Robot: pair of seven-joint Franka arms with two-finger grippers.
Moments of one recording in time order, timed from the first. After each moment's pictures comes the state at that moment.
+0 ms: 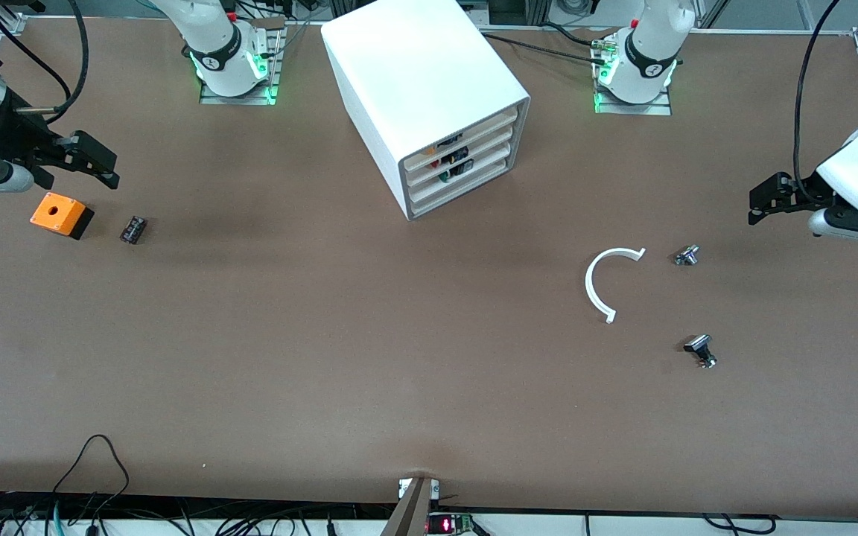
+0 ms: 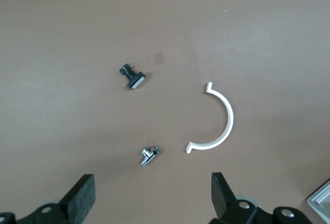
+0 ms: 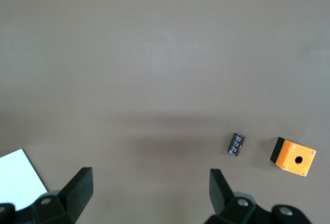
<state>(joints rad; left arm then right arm) -0.03 0.02 0.04 -1.72 -0.01 1.80 0.21 -0.03 -0.04 0.12 -1.66 0.00 1.66 0.08</state>
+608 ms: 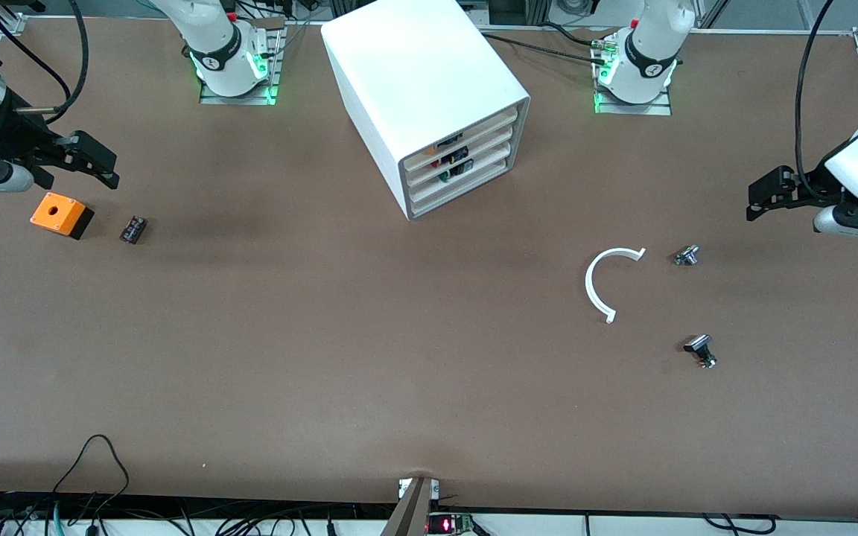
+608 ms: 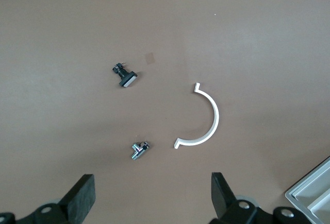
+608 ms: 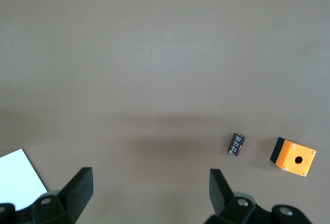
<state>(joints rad) -0.06 0.09 0.03 -1.55 -0.01 1.65 0.14 -0.03 -0.04 0.12 -1.66 0.00 1.66 0.08</state>
